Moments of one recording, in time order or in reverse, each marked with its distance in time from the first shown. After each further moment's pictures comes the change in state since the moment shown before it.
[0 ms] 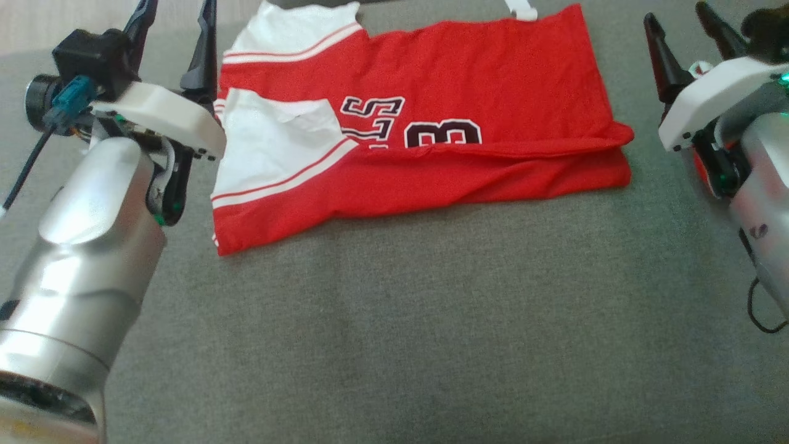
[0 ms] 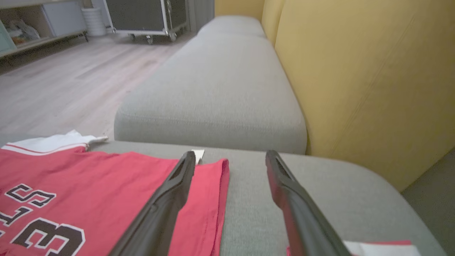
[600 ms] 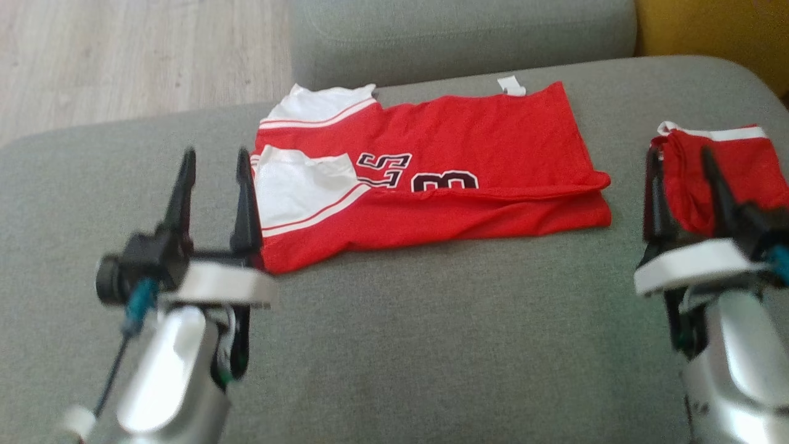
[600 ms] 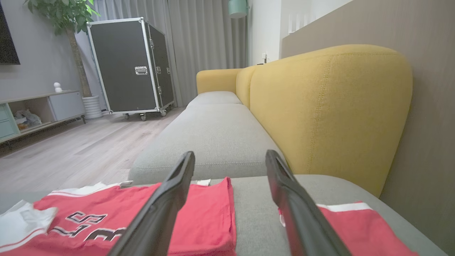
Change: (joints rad) left arm 0.568 -0.139 0.335 -0.451 0.266 0.133 -0.034; right arm 0.650 0.233 -0.722 -0.585 -0.516 0.000 -0.079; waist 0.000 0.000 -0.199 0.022
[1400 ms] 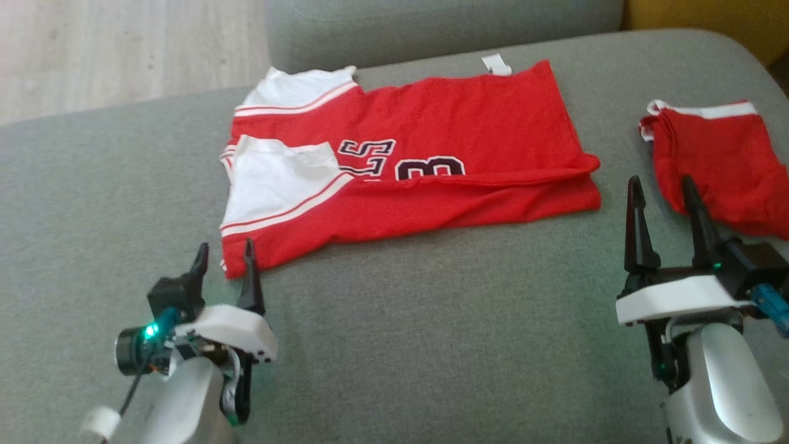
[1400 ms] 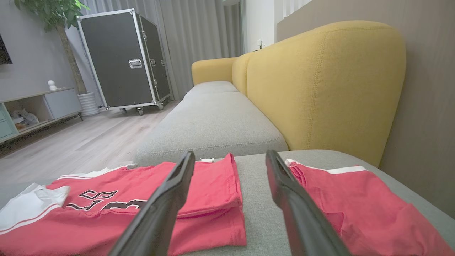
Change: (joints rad) left arm 0.081 -0.103 0.134 0.295 0.093 -0.062 0.075; right arm 0.157 0.089 -0.018 -0.157 -0.035 0.000 0.000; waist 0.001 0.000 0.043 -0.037
